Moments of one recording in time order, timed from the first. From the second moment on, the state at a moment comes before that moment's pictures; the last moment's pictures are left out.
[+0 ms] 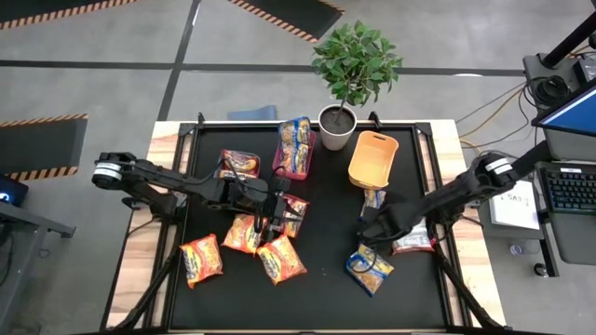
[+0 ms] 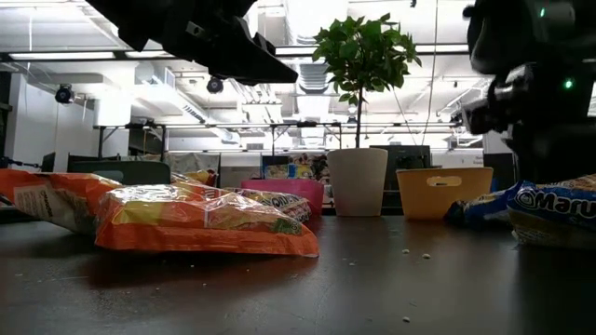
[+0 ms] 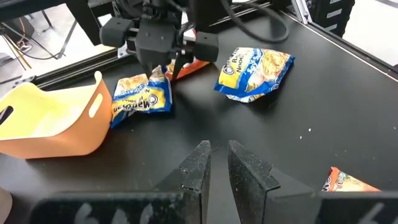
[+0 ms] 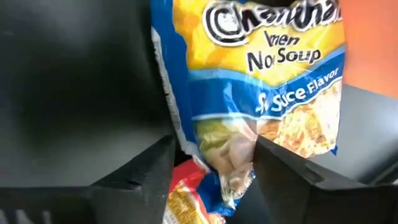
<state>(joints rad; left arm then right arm) -0.07 1.45 0.82 0.20 0.09 0.29 0.36 1.54 0.82 -0.99 0.29 0.70</state>
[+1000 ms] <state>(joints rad) -0.07 1.45 0.82 0.25 0.09 0.21 0.35 1.74 1.05 -0.63 0.44 0.68</state>
